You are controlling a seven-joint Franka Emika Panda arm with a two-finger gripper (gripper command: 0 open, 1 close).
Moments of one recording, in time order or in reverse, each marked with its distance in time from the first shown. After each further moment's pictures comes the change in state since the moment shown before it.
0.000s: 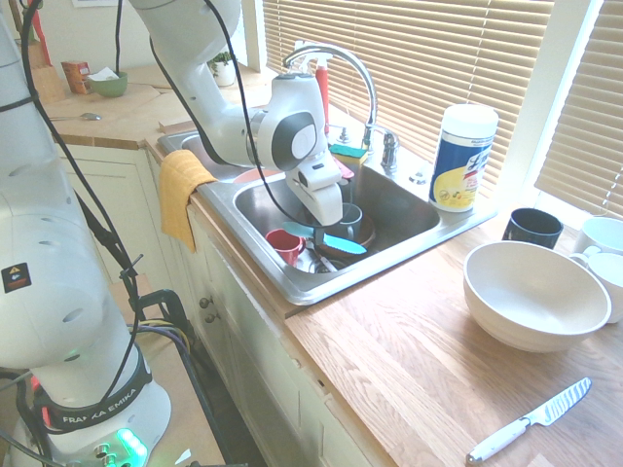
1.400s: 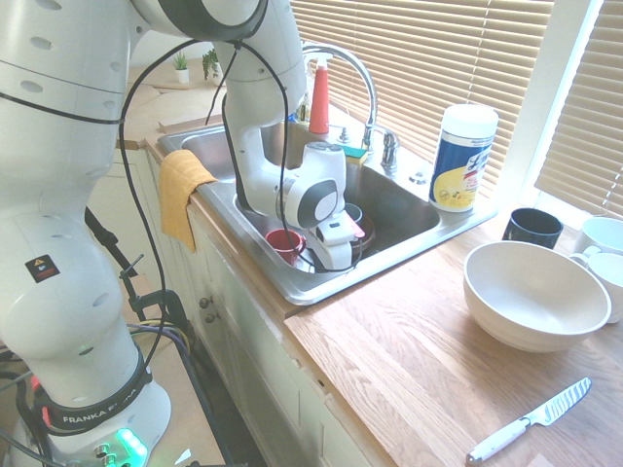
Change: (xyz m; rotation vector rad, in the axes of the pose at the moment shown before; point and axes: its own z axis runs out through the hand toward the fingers) arm 0.016 -0.006 0.123 -0.096 -0.087 0.046
